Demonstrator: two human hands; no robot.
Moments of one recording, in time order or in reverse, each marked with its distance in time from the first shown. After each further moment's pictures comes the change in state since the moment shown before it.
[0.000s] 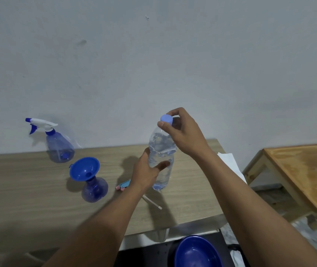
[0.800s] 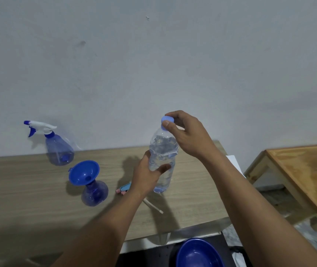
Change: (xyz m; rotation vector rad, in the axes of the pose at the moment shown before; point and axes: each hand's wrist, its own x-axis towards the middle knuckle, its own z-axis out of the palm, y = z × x) left_hand 0.002 -0.005 -0.001 -0.056 -0.027 0.001; right_hand 0.008 0.000 -0.009 -0.097 -0.052 -0.056
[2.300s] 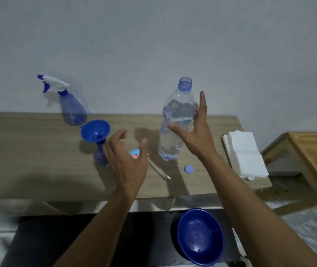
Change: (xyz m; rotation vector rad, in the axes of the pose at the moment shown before) left_hand -0.097 0.004 -0.031 0.348 0.782 0.124; right_hand -0.054 0.079 0.061 0.220 0.046 0.054
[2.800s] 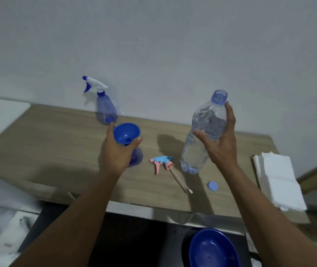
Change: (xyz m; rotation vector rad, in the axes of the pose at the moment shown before) left_hand 0.086 -0.088 -0.029 -0.116 -0.179 -0.353; right_hand 0.026 0.013 0.022 0.015 0.069 -0.197
